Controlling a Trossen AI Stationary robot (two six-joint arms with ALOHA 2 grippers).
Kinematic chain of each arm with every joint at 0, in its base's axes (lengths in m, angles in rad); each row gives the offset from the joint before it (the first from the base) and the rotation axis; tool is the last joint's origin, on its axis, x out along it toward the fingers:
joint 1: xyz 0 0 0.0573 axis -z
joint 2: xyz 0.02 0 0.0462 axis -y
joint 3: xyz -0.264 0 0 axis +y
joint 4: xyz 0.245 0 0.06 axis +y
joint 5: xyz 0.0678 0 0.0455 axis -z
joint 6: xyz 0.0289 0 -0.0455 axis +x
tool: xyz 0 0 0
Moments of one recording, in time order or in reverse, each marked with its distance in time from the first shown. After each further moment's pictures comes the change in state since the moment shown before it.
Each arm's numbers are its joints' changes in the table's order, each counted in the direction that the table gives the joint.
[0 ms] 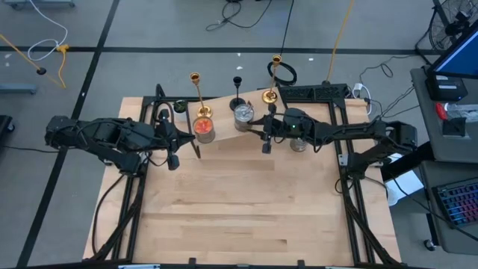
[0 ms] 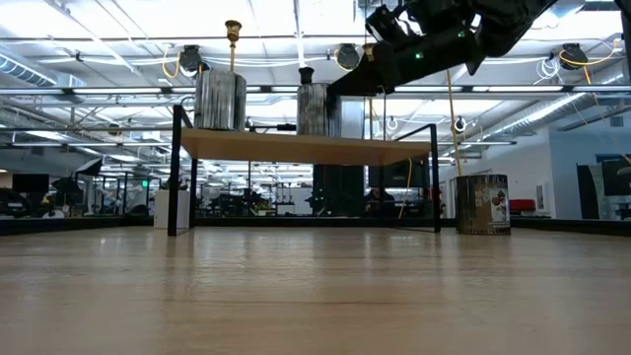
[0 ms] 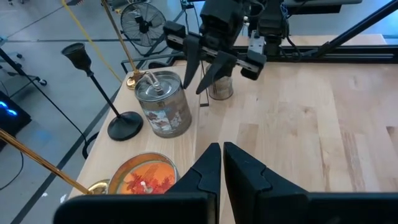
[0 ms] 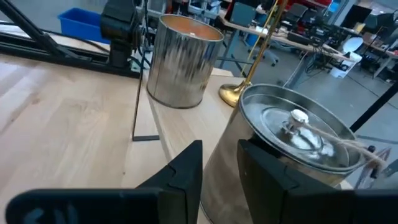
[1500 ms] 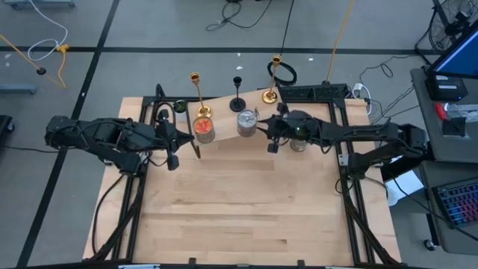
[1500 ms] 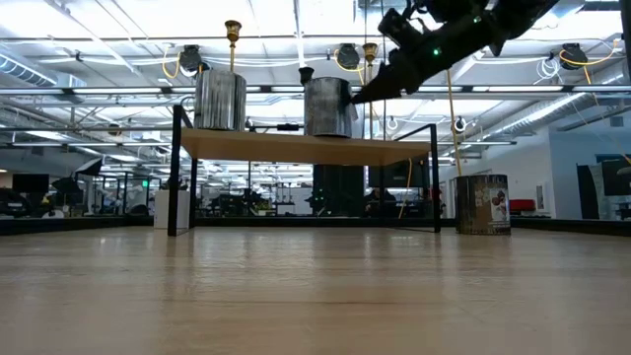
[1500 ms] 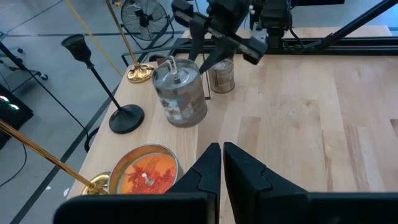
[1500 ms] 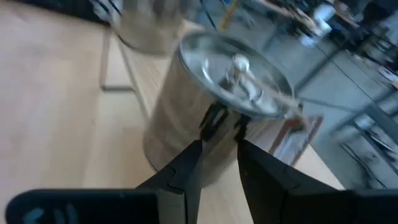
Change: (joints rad) left arm -0.001 0.000 0.000 0.032 -0.002 -0.011; right arm -0.030 0.116 0.001 0.249 0.200 -0.066
